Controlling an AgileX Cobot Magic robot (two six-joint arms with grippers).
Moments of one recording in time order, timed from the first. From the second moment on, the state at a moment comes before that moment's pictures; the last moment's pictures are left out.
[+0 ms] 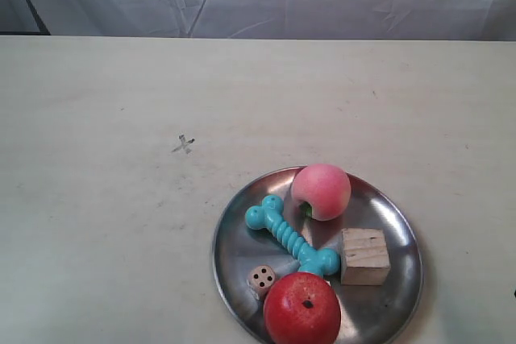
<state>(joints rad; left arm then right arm) 0.01 0.00 0.00 -0.45 0.23 0.40 -0.15 0.00 -0.01 0.56 0.35 -0.52</state>
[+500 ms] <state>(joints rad) 0.01 0.00 0.00 -0.61 0.16 0.40 -0.15 0.00 -0.01 0.56 0.34 -0.52</state>
